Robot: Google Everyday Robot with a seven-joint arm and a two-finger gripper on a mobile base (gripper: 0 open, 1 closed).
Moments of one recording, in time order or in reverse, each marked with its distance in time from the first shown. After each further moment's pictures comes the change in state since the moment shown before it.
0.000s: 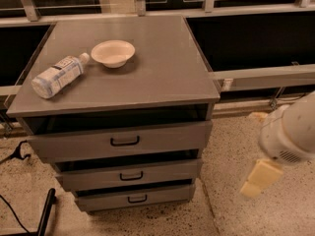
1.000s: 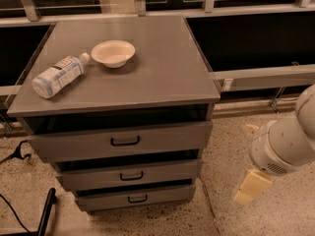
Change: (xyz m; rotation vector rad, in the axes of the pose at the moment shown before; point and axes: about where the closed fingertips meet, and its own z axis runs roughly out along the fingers) arm 0.015 0.011 0.042 -0.004 0.025 0.013
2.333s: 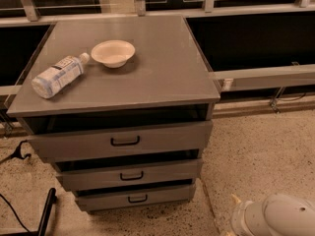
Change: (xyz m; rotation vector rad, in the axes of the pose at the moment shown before) arm 0.098 0.097 0.236 -0.114 -0.108 0.196
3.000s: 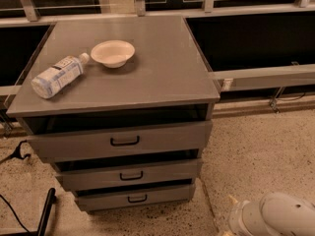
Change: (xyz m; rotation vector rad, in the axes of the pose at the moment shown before) arm 0.005 -0.001 0.015 -0.030 -0.011 0.017
